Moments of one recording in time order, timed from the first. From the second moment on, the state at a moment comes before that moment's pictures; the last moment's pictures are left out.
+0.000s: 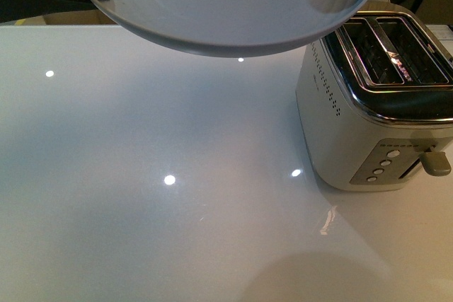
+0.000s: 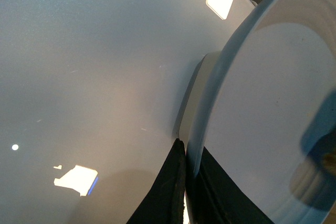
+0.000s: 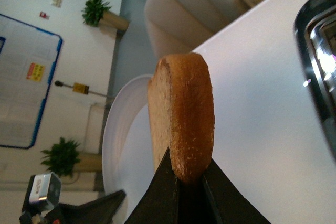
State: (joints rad) left arm -0.48 1.34 0.91 -0.33 -0.03 -1.01; right arm 0.13 1.11 0.75 0.07 -0.29 0.74
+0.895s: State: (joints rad) left arm -0.48 1.34 0.91 -0.33 -0.03 -1.01; right arm 0.15 1.44 0.91 -0.01 0.02 -0.02
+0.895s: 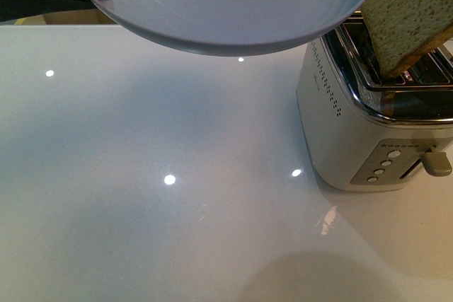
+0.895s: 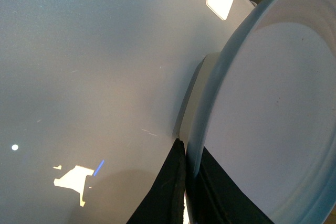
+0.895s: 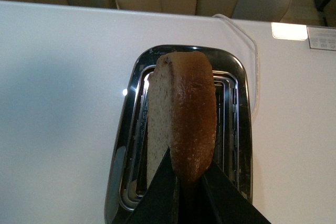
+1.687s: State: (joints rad) left arm -0.48 1.34 0.91 -0.33 -0.03 -1.01; right arm 0.21 1.63 1.02 -0.09 0.14 -0.10
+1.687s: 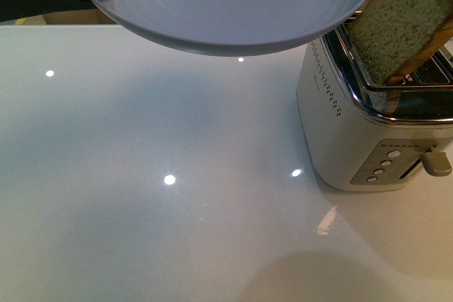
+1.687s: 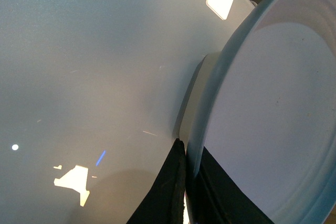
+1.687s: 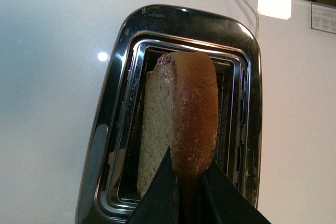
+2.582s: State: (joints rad) left arm -0.48 1.34 0.91 -0.33 -0.03 -1.01; right arm 0.18 1.50 0.85 0.08 0.13 0.01
